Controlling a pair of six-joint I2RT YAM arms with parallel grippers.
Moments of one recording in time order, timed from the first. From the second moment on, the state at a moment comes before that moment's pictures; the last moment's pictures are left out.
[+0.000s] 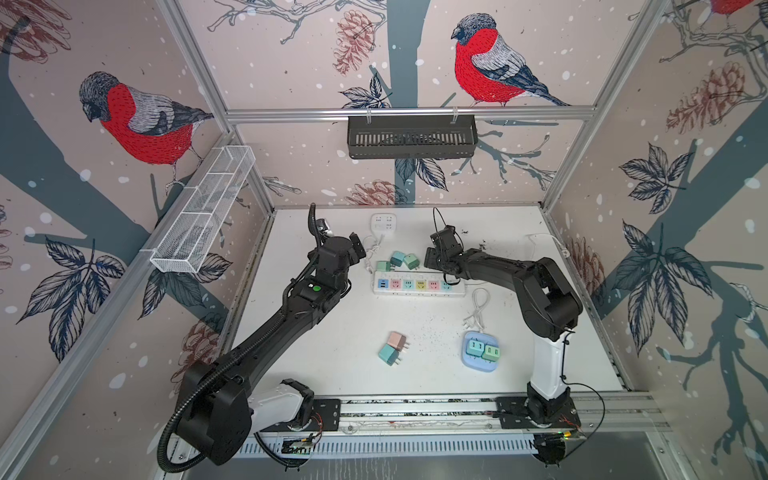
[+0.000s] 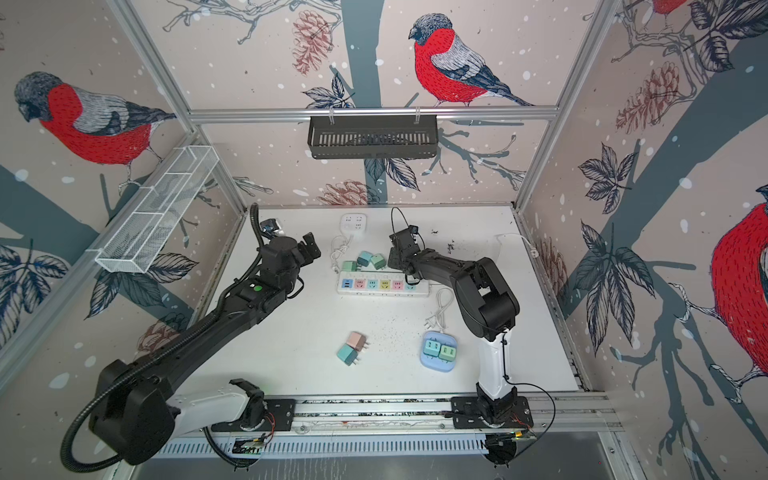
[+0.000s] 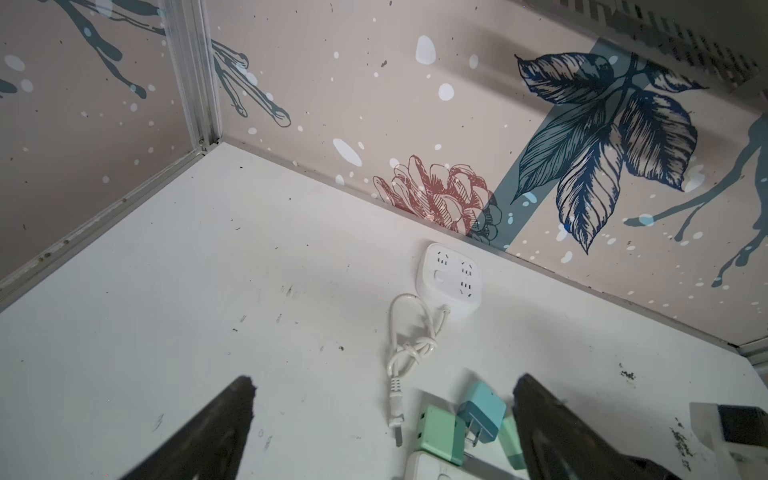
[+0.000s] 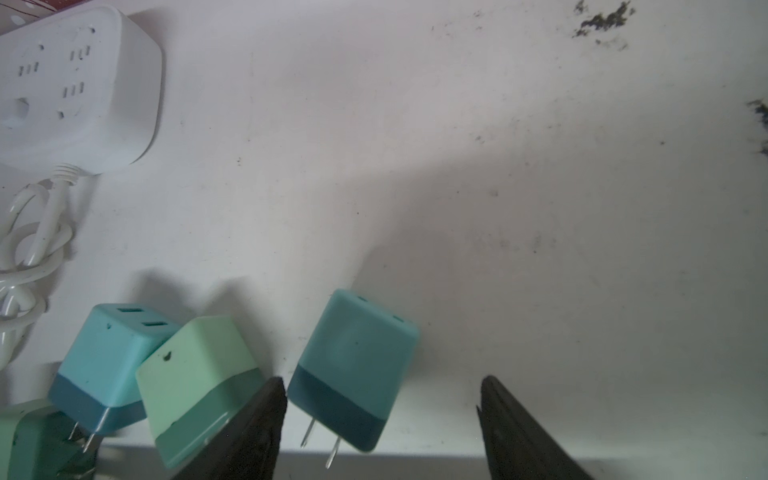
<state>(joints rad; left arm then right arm) -0.46 1.20 0.86 -0.06 -0.52 -0.54 0.56 2.01 1.30 -0.18 0.21 0.60</state>
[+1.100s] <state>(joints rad) -0.46 1.18 0.87 -0.05 -0.47 -0.52 0.60 2.16 1.47 -0.27 0.27 0.59</state>
